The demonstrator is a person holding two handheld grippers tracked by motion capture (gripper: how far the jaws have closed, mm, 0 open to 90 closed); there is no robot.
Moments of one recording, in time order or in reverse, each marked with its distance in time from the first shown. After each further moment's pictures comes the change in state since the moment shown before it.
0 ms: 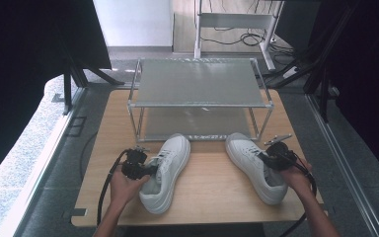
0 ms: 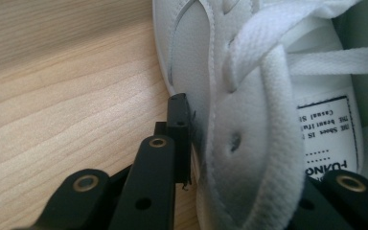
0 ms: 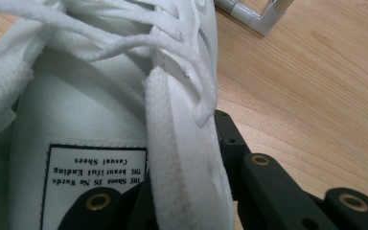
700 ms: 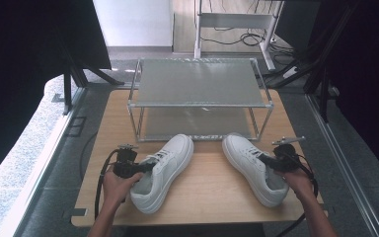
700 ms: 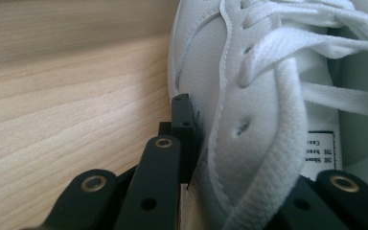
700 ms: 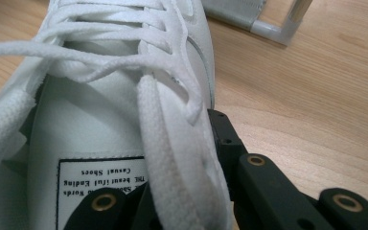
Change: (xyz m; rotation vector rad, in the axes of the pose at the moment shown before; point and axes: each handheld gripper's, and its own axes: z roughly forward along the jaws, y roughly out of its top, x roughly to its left) left arm 0.019 -0.005 -0.018 -0.108 -0.165 -0.092; right arm -0.008 -0.014 -0.009 -0.131 0.162 0.144
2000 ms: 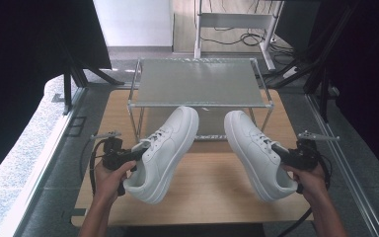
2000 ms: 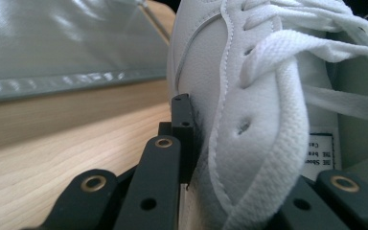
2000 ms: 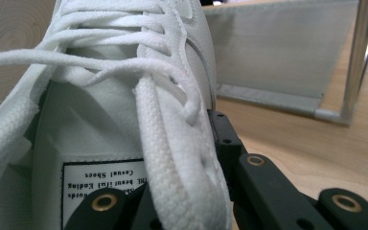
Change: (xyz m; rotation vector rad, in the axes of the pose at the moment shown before) left arm -0.024 0.026 -0.059 -0.284 -0.318 -0.020; right arm 0.000 0.008 -0.066 -0.330 0.332 0.174
